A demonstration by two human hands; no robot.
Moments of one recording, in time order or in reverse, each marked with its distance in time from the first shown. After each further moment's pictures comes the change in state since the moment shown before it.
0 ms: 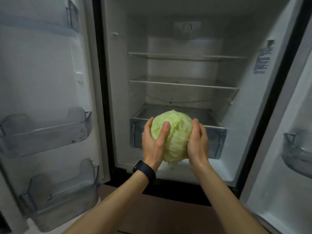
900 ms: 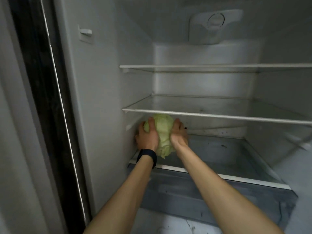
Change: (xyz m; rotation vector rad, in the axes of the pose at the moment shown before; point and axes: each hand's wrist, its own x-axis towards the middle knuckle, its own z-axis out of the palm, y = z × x) left_hand 0.326 -0.102 0.038 0.241 0.264 -0.214; right_hand 0.289 0.039 0.219 -0.255 -0.179 0.009
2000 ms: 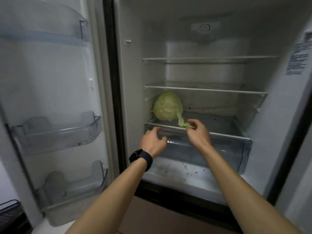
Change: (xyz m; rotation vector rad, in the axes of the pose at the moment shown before) left_hand -0.238 0.003 -0.141 0.709 -0.269 0.285; right_hand -0.208 0.029 -0.143 -0.148 -0.128 -0.201
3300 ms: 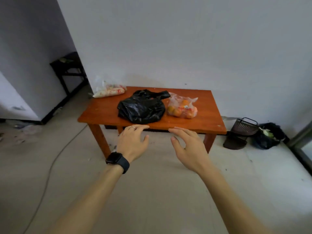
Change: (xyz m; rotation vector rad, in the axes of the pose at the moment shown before) left_hand -0.917 -0.396 -0.578 0.610 0.690 -1.039; right_hand -0.920 -0.345 0.428 0.172 -1.334 -1.014
